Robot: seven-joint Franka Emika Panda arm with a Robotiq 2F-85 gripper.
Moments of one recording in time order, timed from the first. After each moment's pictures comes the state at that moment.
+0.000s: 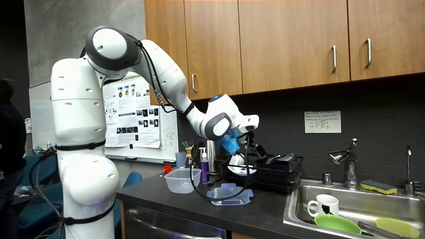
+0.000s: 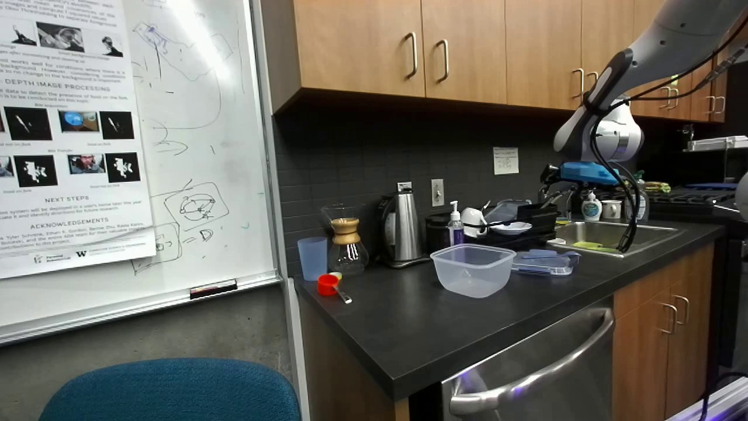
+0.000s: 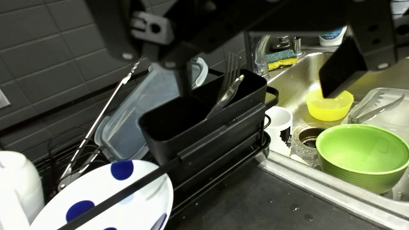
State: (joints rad) arm -0.17 -0.05 -0.25 -2.42 0.10 3.09 0.19
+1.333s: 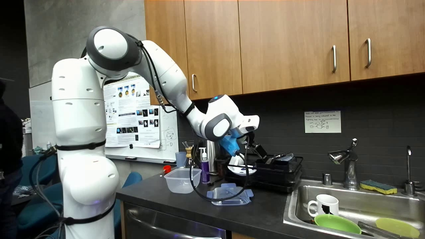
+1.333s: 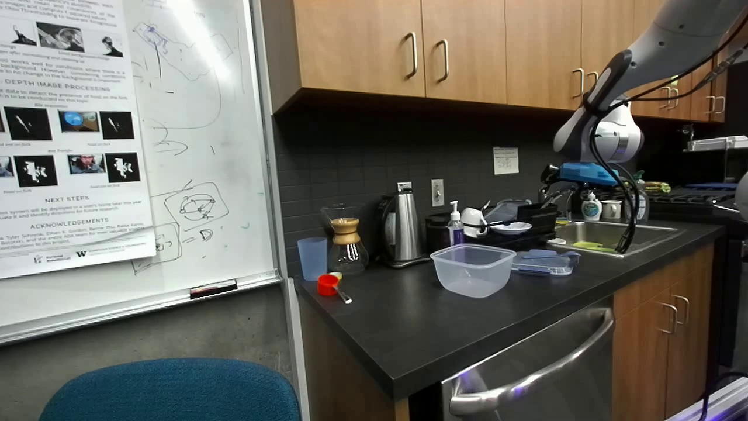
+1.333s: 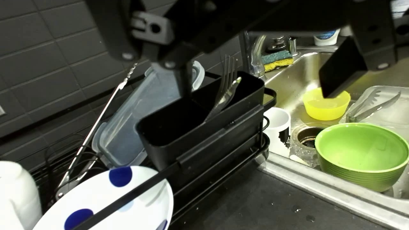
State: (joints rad) arm -0.17 -0.05 -0.25 -2.42 0.11 3.11 0.20
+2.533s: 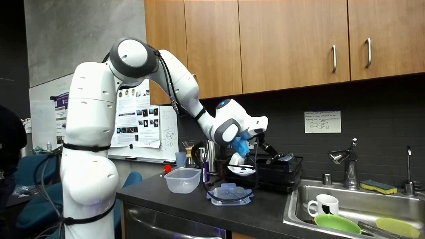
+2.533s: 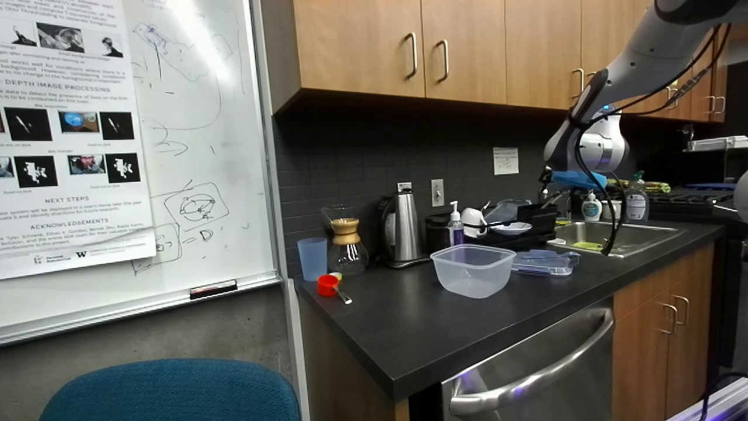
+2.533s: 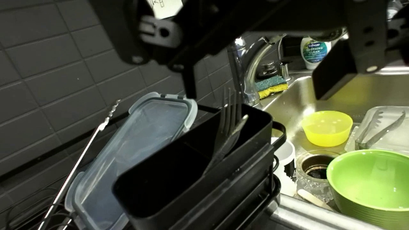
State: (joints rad) arm -0.19 0.11 -0.24 -2.28 0.20 3.24 0.21
